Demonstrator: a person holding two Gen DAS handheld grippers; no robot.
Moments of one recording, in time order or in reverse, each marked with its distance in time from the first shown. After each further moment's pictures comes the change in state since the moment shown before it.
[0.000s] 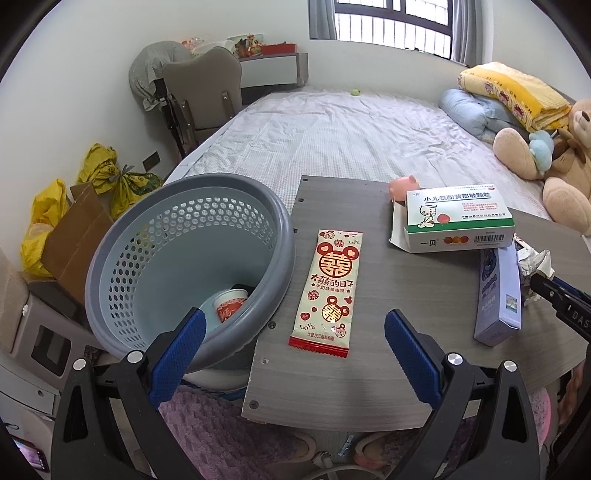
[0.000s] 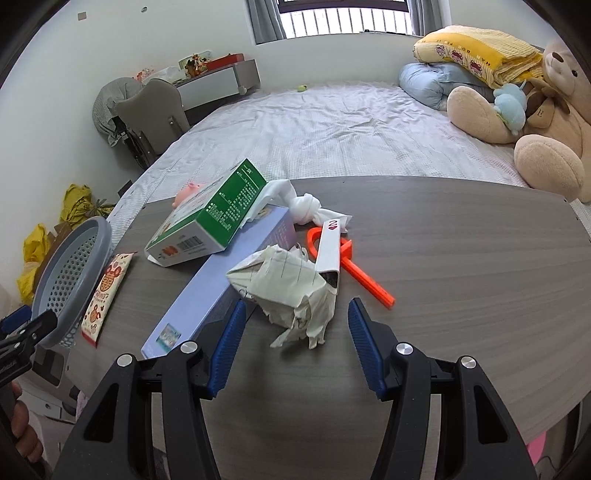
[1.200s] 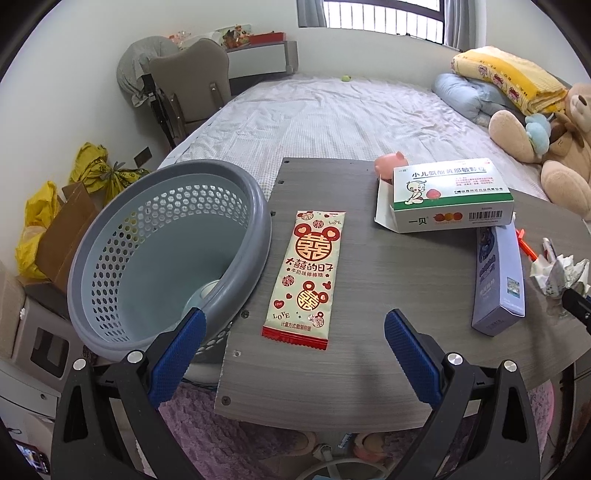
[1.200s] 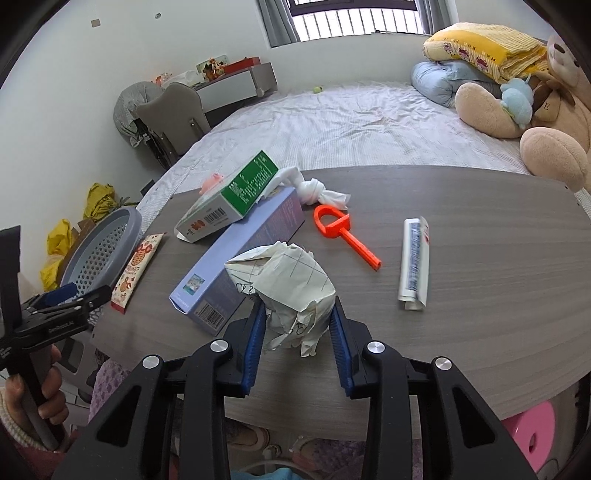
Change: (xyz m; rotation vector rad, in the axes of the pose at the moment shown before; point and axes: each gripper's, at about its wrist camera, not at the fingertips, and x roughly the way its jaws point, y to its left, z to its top) left arm 0.017 -0.022 -0.008 0.031 0.046 -0.007; right arm -0.043 -0.021 -0.029 -0.007 -0.012 0.093
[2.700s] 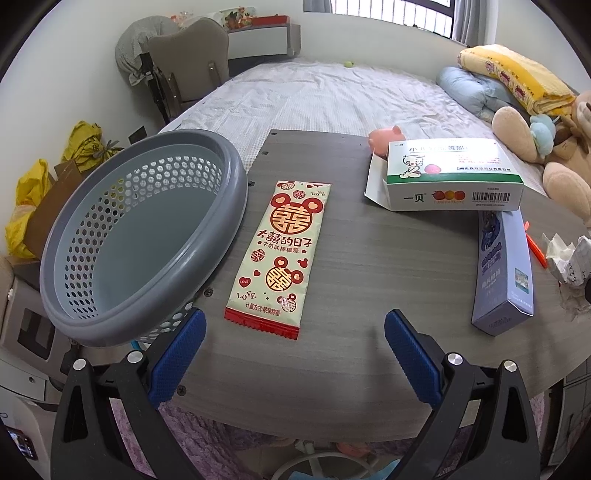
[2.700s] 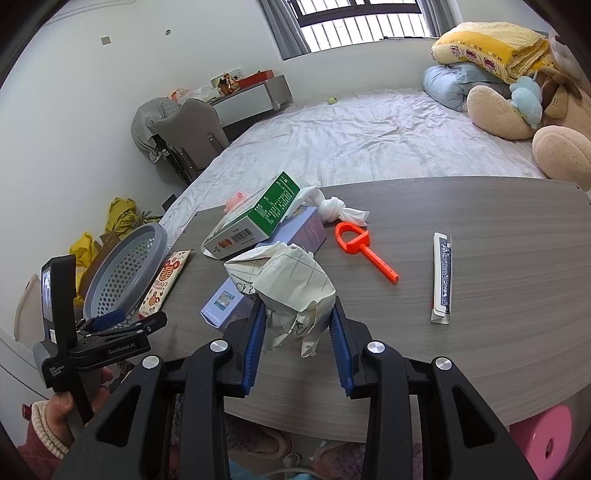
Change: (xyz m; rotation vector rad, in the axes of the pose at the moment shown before) left arm 0.022 -0.017 -0.010 -0.043 0.059 -0.026; right arm -0.013 0.002 0.007 0.023 -0.037 0.092
